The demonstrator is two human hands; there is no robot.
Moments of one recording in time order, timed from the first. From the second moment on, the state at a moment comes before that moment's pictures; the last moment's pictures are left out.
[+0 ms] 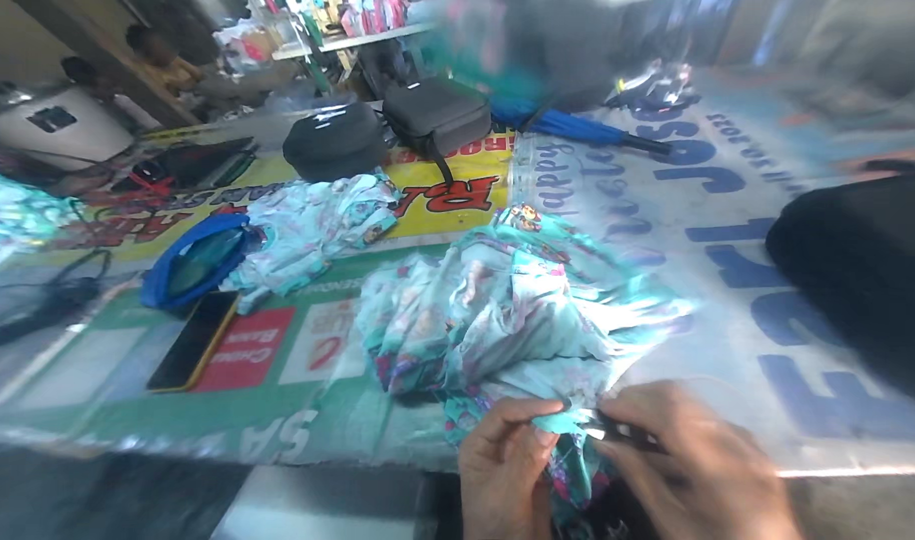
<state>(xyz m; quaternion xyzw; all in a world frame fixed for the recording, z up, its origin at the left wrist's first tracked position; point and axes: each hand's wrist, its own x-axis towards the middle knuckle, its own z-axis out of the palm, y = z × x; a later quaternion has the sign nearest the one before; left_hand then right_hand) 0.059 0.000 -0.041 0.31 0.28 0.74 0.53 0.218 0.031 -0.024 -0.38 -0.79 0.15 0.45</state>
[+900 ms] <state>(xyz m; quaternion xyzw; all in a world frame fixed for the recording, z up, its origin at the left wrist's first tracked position) 0.062 0.001 -0.051 0.31 0.30 0.74 0.52 0.215 0.030 -0.041 -0.36 -0.74 0.27 0.50</state>
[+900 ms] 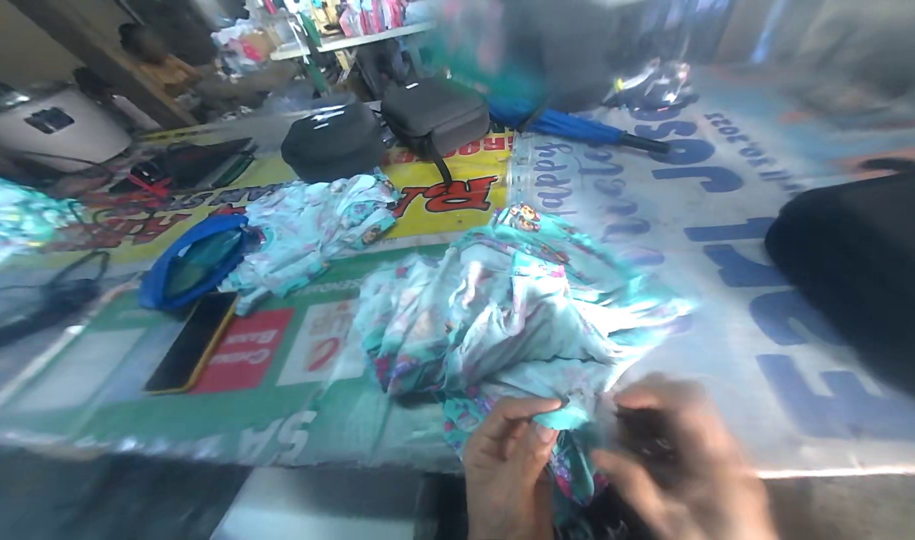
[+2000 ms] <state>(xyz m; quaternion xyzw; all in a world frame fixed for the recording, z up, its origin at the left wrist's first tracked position) 0.048 0.019 -0.048 0.55 0.39 0.62 0.40 0.229 0.061 -0.047 -0.27 -0.76 0.30 0.51</state>
